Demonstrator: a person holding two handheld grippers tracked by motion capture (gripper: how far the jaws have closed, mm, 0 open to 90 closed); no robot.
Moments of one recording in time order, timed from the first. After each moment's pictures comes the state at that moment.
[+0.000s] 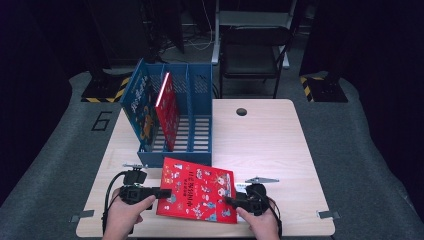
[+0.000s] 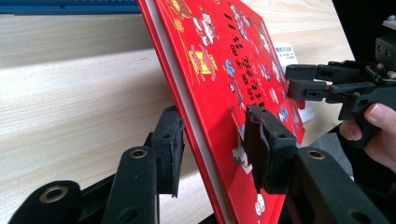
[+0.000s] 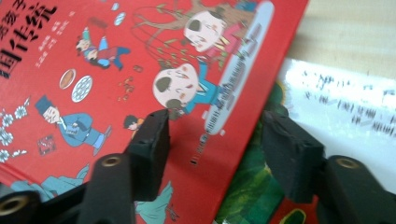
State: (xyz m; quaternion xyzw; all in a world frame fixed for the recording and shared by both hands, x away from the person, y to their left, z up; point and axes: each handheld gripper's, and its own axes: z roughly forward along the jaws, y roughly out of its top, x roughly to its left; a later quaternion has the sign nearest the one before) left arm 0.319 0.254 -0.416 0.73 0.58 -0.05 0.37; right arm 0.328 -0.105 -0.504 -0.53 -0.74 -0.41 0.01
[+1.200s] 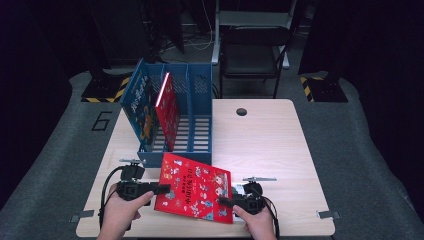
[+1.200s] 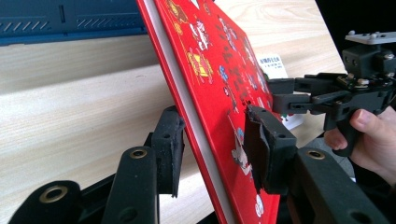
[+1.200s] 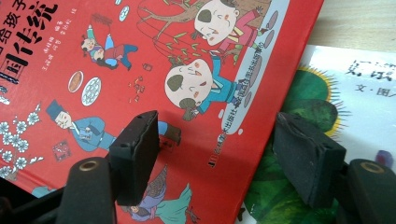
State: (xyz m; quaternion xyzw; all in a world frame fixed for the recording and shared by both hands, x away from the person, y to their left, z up) left arm 0.320 0.254 -0.391 0.74 0.56 -0.03 0.38; right arm 0.332 -0.094 -0.505 -0.55 -0.72 -0.43 0.07
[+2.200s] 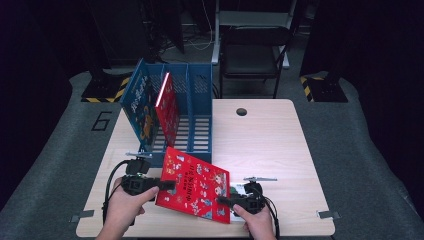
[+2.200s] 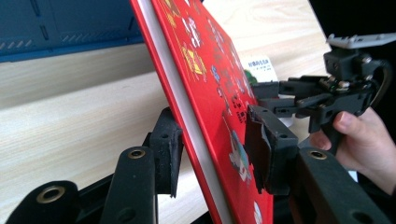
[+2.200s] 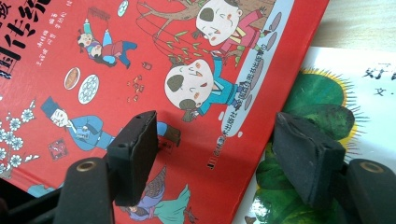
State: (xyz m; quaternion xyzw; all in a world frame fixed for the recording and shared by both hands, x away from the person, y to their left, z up) left arm 0.327 0.236 -0.375 0.75 0.55 -0.04 0.37; right arm 0.334 -0.096 -0.509 -0.55 -0.70 -0.45 0.10
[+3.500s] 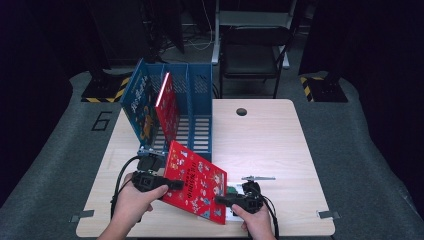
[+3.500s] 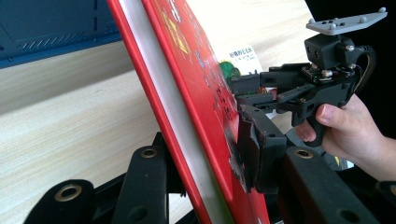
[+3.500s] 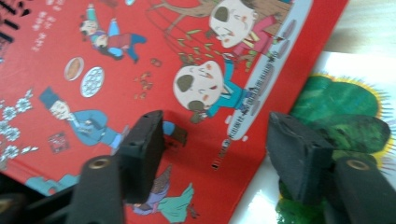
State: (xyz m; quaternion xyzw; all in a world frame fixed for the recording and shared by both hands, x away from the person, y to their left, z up) left arm 0.334 0.213 -0.363 0.79 0.51 -0.05 0.34; right arm 0.335 -0.091 -0.506 -0.52 -0.71 -0.46 0.11
